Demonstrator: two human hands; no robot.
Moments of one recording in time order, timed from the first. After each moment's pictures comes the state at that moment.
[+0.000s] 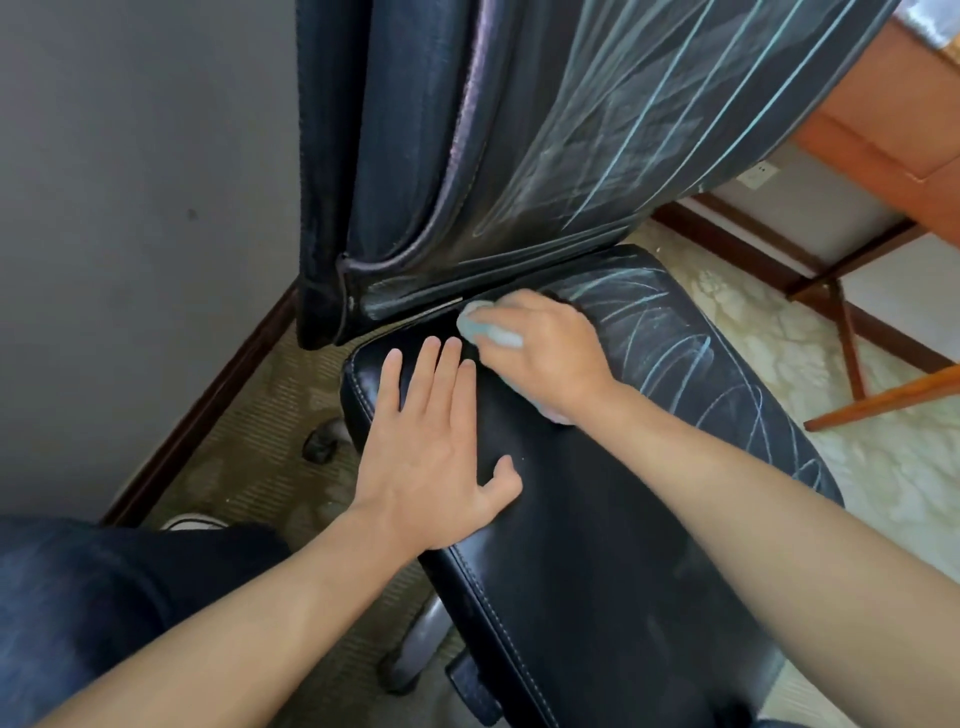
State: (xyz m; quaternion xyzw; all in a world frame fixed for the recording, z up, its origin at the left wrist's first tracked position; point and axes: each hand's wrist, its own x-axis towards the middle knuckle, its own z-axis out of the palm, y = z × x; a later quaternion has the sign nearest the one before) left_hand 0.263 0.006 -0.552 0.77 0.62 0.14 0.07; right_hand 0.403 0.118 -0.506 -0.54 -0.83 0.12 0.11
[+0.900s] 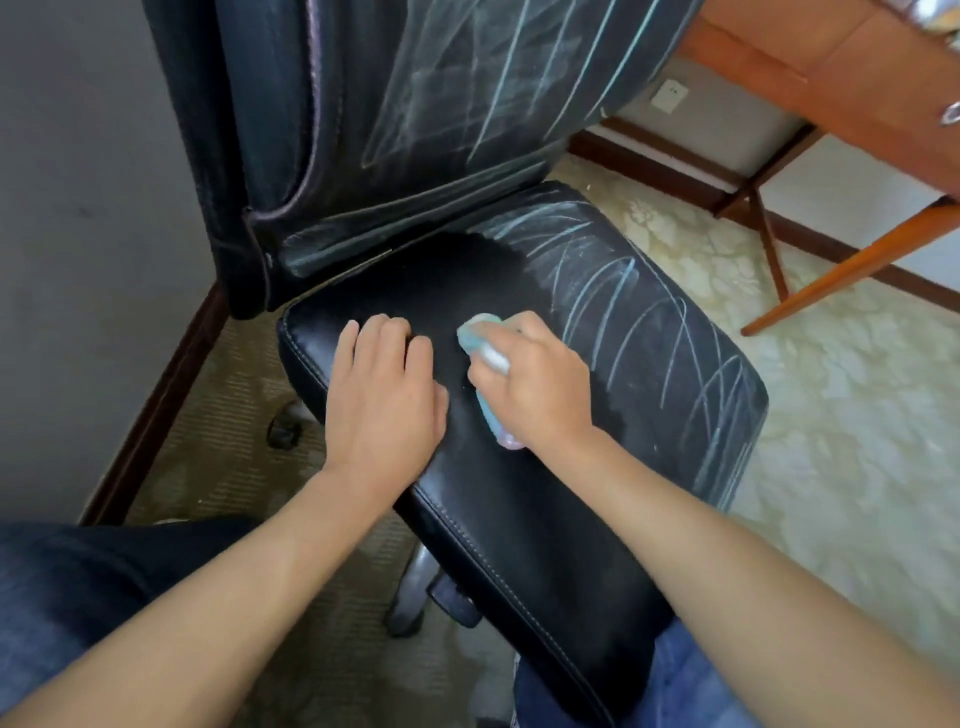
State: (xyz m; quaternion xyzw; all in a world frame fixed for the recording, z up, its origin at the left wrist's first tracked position) left_hand 0.270 0.004 -0.552 0.78 0.58 0.23 0.04; right_hand 0.440 0.019 -0.523 -0.69 -0.71 0.05 0.14
